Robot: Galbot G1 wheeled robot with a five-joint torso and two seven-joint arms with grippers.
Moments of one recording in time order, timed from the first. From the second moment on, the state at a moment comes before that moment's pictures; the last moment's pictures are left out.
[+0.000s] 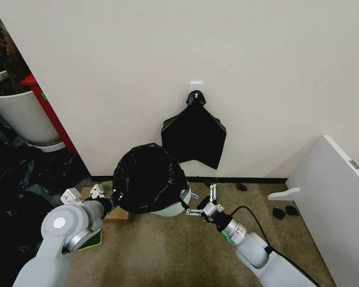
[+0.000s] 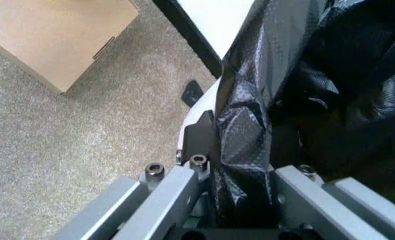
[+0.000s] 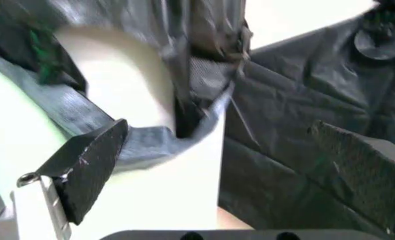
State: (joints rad) left arm 1.25 -1.16 -0.60 -2.10 -1.75 0.56 -0.91; right arm -1.09 1.07 -0.04 1.54 -0.12 0.63 0.05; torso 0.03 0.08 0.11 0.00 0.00
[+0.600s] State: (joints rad) left arm 1.24 -1.15 -0.59 -2.10 -1.73 0.56 -0.91; right arm -1.09 1.02 -0.01 1.52 -0.12 0.74 0.07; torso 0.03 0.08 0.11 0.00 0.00
